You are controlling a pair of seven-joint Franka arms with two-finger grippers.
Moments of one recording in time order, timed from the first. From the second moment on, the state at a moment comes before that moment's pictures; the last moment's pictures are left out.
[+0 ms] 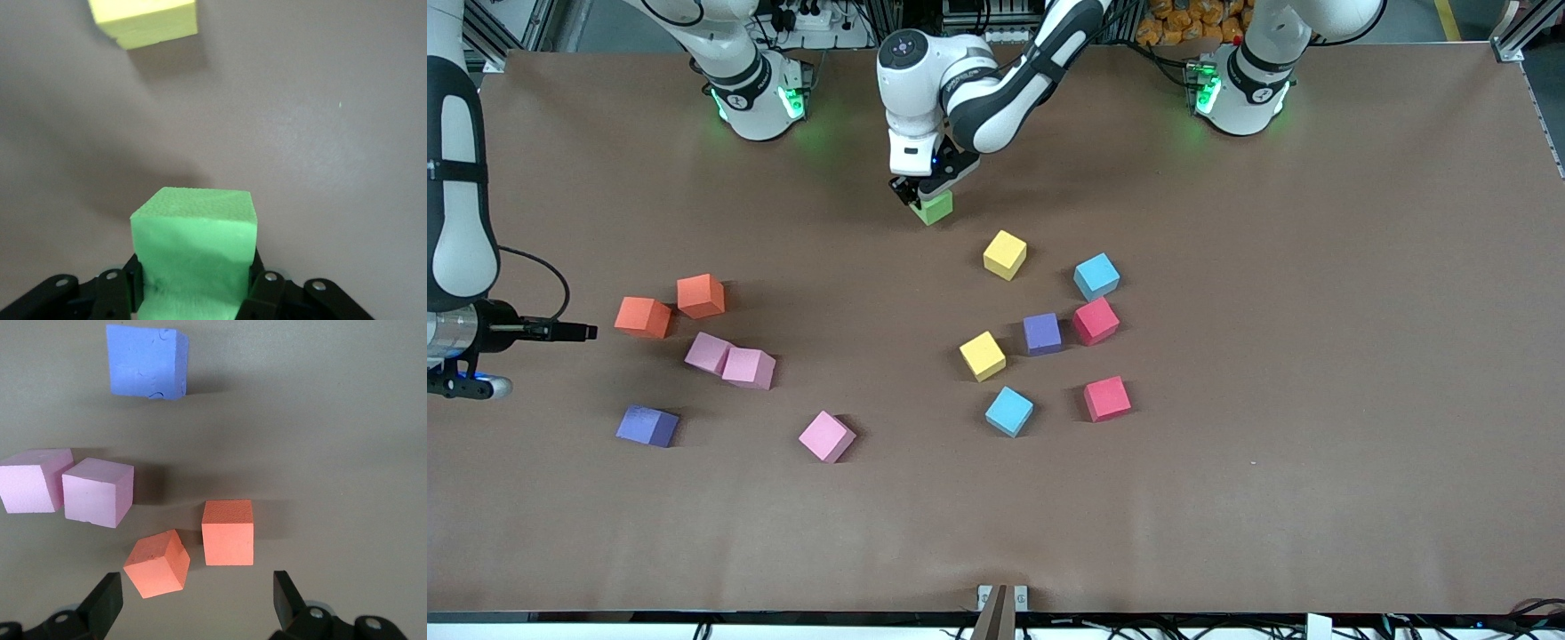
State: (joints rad) left arm -1.14 0.67 -0.09 -1.57 0.08 2.31 -2.10; right arm -0.22 0.44 -0.08 -1.60 0.06 1.74 -0.17
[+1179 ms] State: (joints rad) left arm -1.14 0.78 -0.10 -1.42 -0.04 2.33 -2.66; right arm -0.22 0.45 -0.08 -1.60 0.06 1.74 -0.19
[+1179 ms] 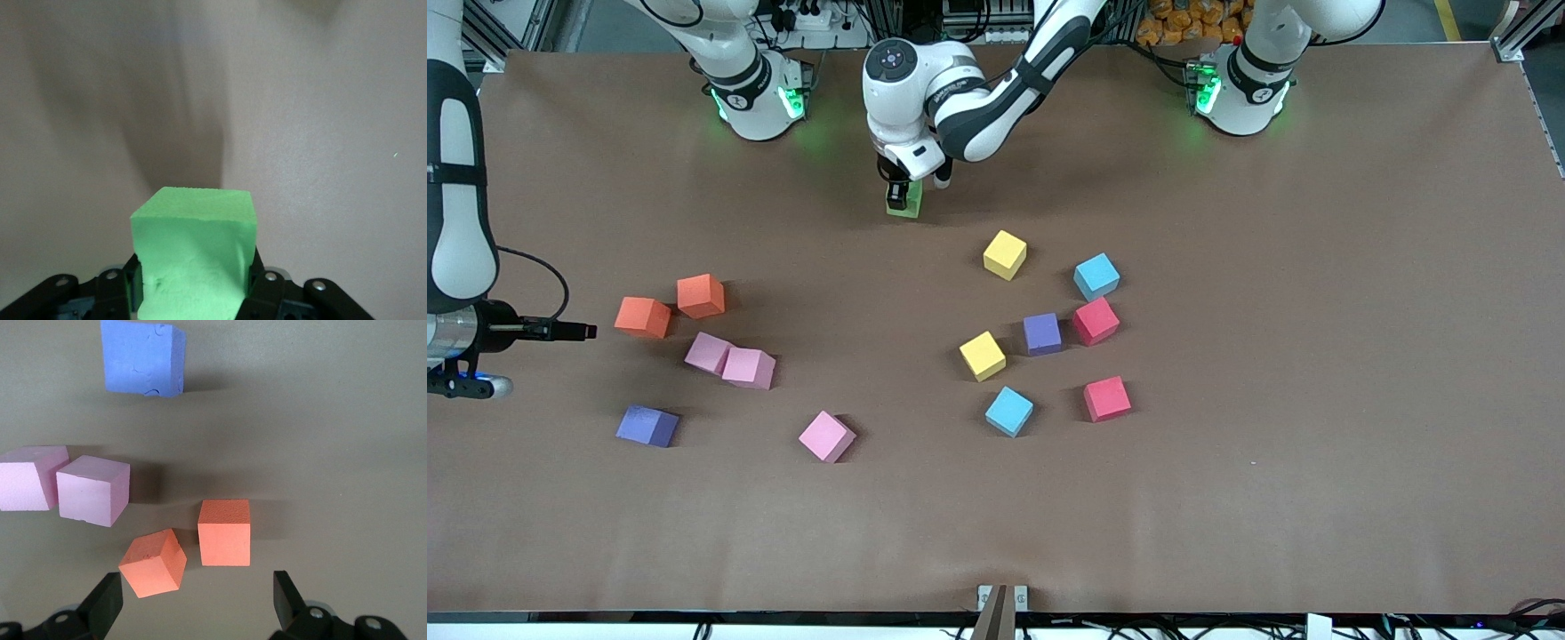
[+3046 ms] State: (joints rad) left arm -1.20 0.89 -0.09 -1.38 -0.06 2.42 -2.75; right arm -0.23 0.45 -0.07 -1.59 0.06 1.74 -0.19
